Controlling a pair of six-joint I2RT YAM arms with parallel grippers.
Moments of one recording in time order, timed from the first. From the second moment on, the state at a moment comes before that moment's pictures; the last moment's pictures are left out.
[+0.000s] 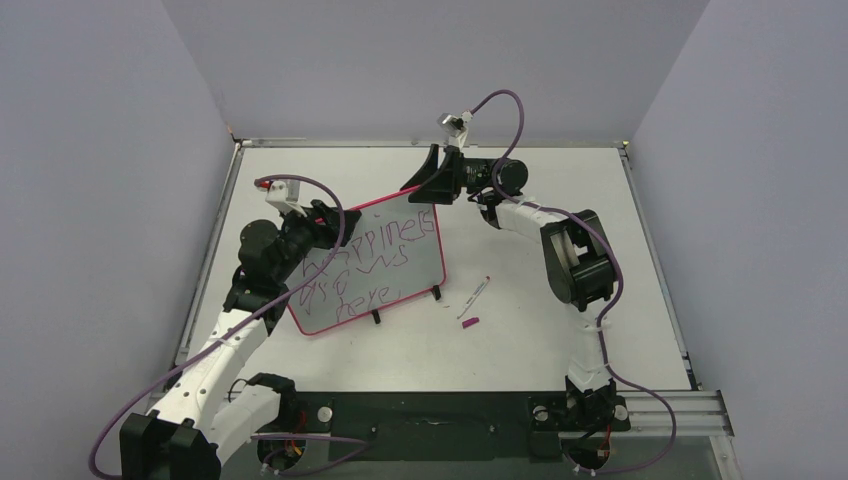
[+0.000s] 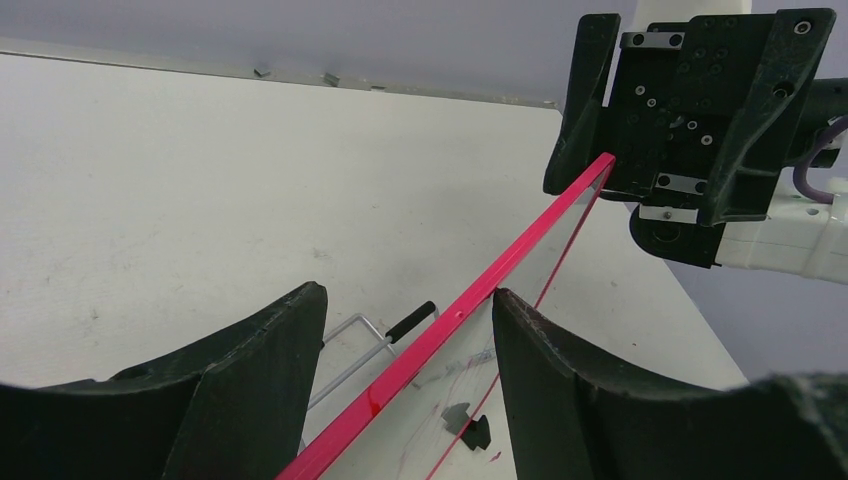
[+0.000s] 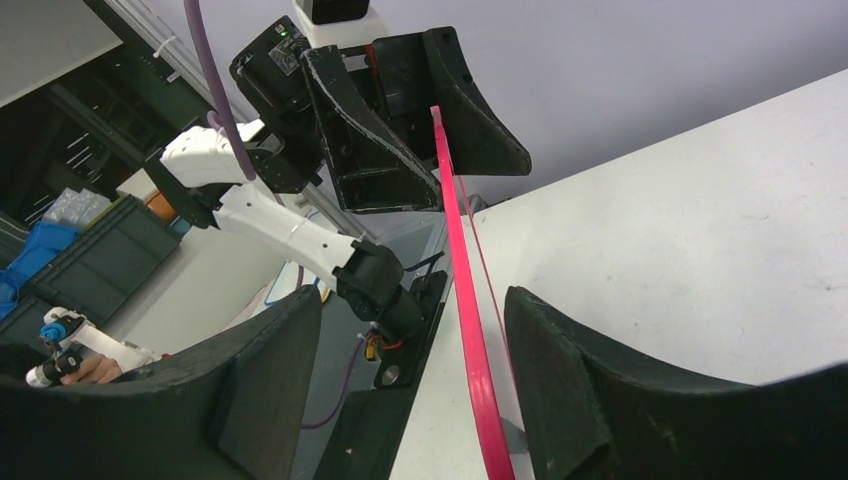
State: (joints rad) left arm -0.24 0.93 0.64 0.26 0.25 -0.49; right arm 0.43 2.13 1.48 1.47 -1.26 1.45
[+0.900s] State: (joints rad) left arm -0.25 0.95 0.64 0.26 0.28 -0.54; right arm 0.41 2.16 1.44 1.56 -1.26 1.36
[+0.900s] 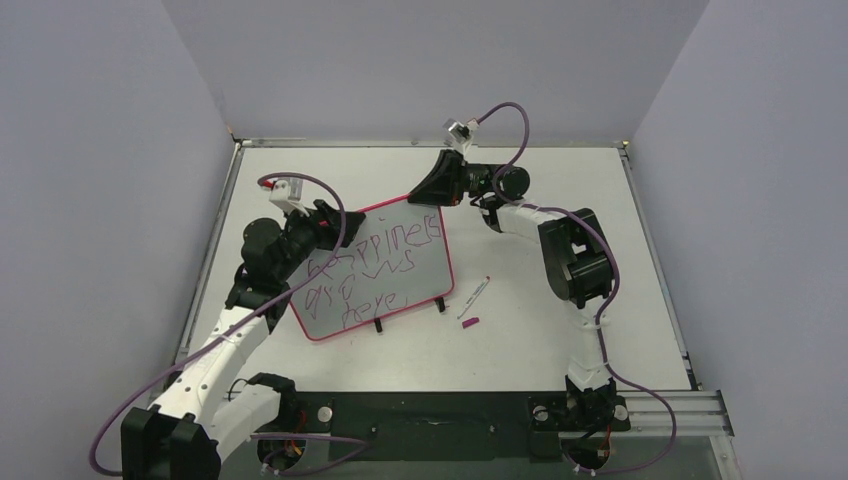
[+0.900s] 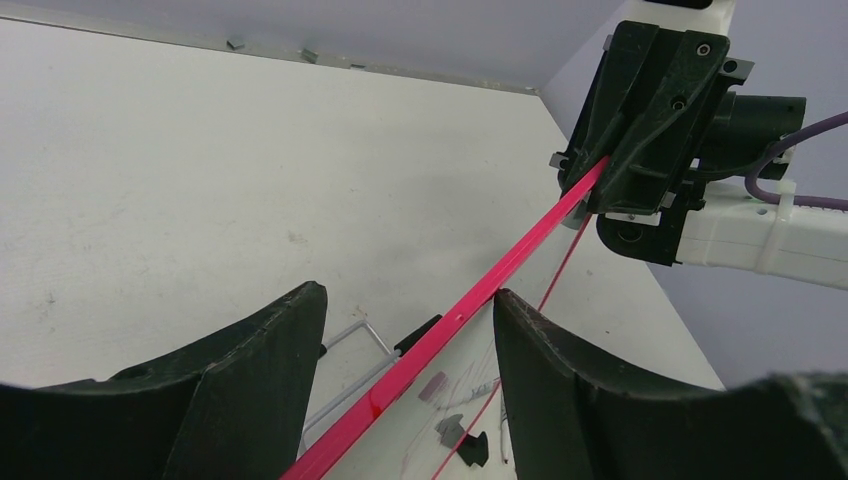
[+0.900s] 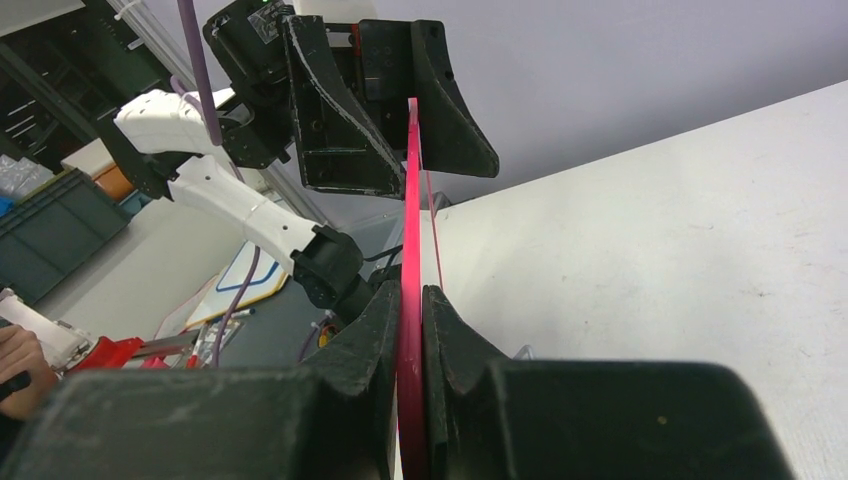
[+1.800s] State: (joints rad) left arm -0.24 1.02 0.81 0.21 0.22 -0.67; right arm 0.39 2.16 1.45 1.56 -1.18 1.37
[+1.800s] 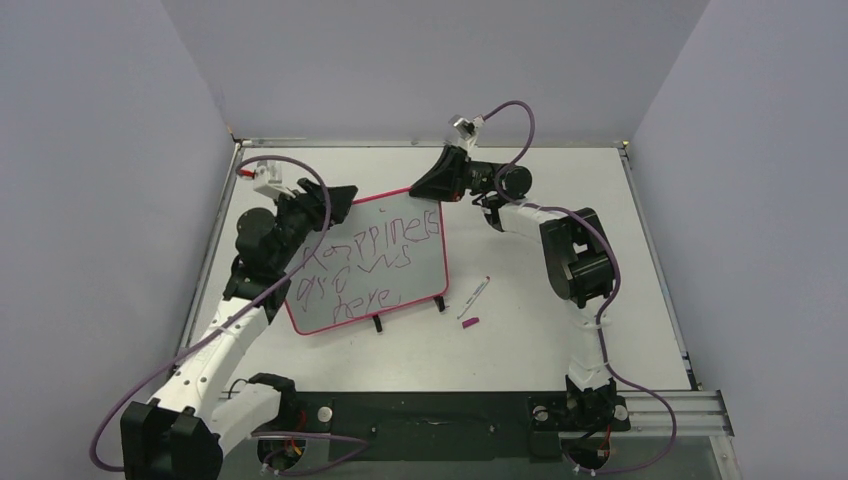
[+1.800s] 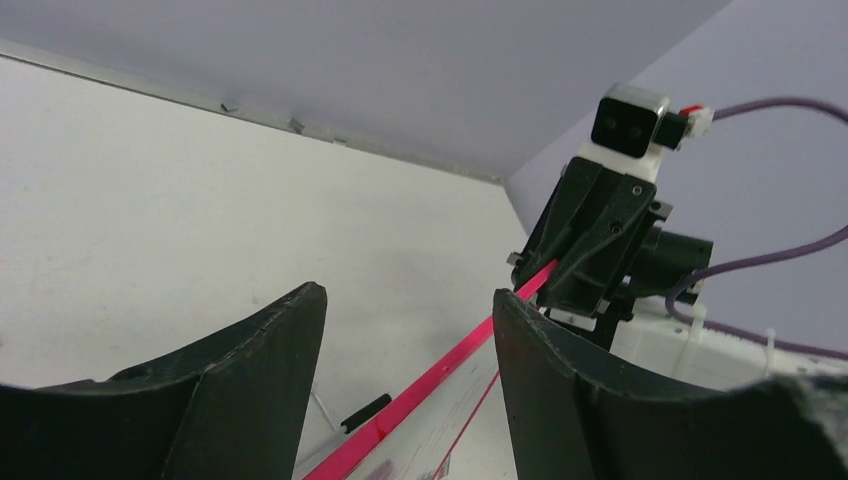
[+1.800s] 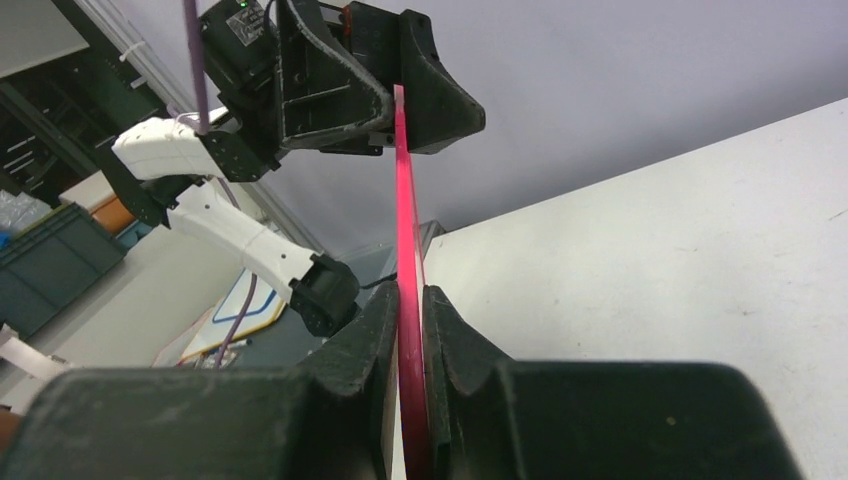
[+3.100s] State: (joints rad) left arm -0.21 1.03 0.99 0.03 0.12 -0.78; right arm 0.40 2.16 1.46 1.56 -1.18 1.40
